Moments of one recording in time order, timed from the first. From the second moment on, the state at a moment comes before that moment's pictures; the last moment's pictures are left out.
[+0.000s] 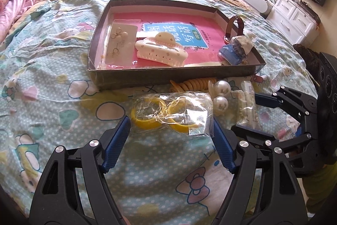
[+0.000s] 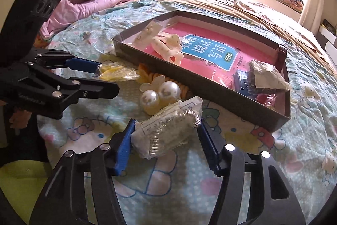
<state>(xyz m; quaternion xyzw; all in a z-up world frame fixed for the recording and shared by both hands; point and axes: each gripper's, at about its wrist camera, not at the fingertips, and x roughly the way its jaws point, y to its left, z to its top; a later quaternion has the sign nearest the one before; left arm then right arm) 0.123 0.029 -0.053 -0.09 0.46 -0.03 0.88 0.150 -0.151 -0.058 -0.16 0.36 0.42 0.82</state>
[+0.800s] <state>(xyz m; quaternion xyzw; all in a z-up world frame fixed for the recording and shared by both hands) 0.105 0.072 -0.007 -0.12 0.39 0.03 0.91 0.149 -0.153 -0.009 -0.12 0.32 0.41 0.84</state>
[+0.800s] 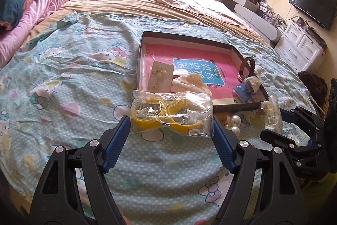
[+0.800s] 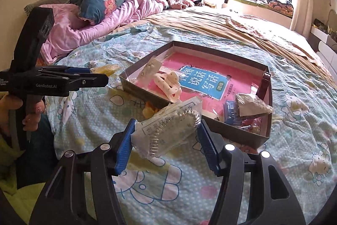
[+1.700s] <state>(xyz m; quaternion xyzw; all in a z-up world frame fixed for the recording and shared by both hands) 0.144 0.060 0.011 -0.10 0.37 0.02 0.93 0.197 -0.170 0.016 -0.07 0.29 0.36 0.88</state>
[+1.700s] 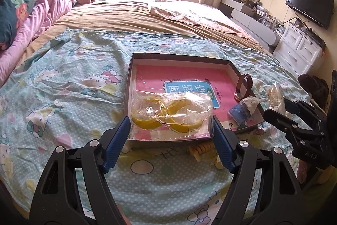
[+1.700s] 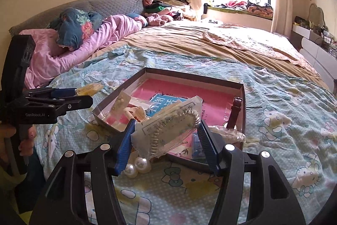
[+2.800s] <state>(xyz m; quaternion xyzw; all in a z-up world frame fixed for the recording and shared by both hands) 0.181 0.078 -0.035 -0.09 0.41 0.04 0.91 0.242 -0.120 -0.028 -0.13 0.34 0.35 0.86</state>
